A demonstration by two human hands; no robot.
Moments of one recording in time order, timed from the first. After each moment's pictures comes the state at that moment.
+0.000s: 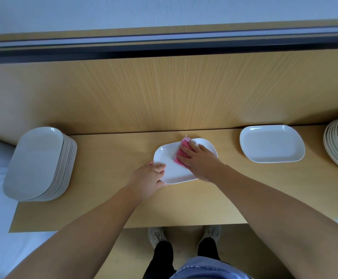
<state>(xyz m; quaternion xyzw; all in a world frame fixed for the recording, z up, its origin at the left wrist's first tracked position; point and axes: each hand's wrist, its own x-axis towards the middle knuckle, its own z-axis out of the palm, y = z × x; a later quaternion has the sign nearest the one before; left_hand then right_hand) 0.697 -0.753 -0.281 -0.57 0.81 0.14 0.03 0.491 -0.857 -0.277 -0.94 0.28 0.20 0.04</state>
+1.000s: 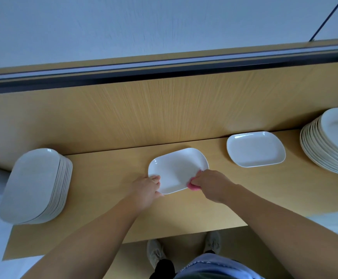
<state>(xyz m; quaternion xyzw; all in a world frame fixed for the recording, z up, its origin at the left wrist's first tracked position) 0.690 -0.763 -0.283 -0.58 0.78 0.16 0.15 0.443 -0.823 -0.249 -0.89 0.35 0.24 0.15</state>
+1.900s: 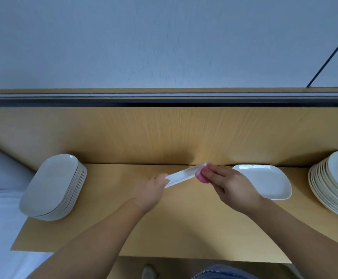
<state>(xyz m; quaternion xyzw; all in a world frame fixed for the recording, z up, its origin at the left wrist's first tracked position) 0.656 -0.774 -0.199 -0.71 0.69 0.03 -0.09 0.402 -0.856 -0.180 -0.93 0.28 -0.23 0.10</state>
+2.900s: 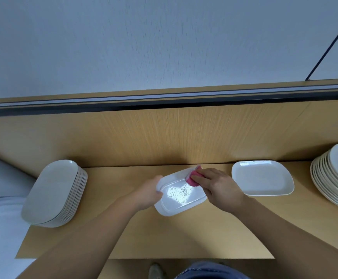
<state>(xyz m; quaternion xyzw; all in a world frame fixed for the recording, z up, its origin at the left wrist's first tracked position) 0.674 -0.779 -0.181 -0.71 0.55 0.43 -0.09 0.429 -0.855 -0.209 -0.93 0.28 -0.20 0.08</state>
